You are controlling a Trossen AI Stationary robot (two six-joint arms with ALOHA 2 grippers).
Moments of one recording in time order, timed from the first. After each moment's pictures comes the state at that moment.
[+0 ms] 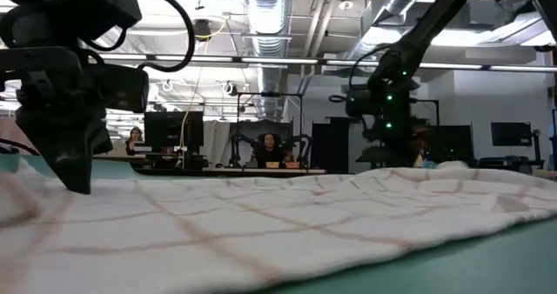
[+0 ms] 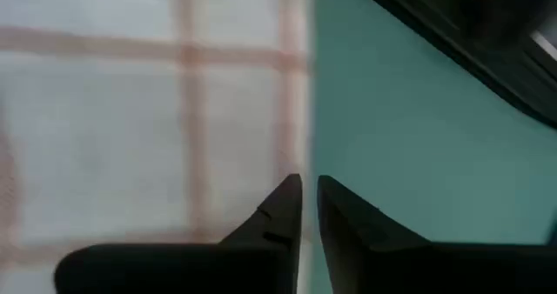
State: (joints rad) left arm -0.30 1.39 0.52 -0.28 0.03 -0.77; right arm -0.74 1.80 1.09 -0.68 0.39 0.33
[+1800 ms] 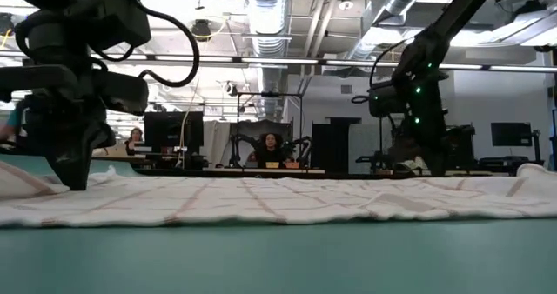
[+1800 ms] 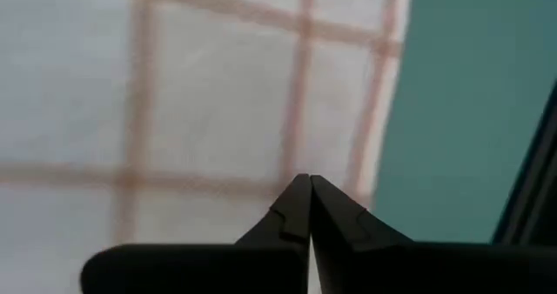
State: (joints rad) left arm -0.20 1.36 0.51 -0.46 0.06 -0.59; right arm -0.74 1.63 0.89 -0.78 0.35 0.51
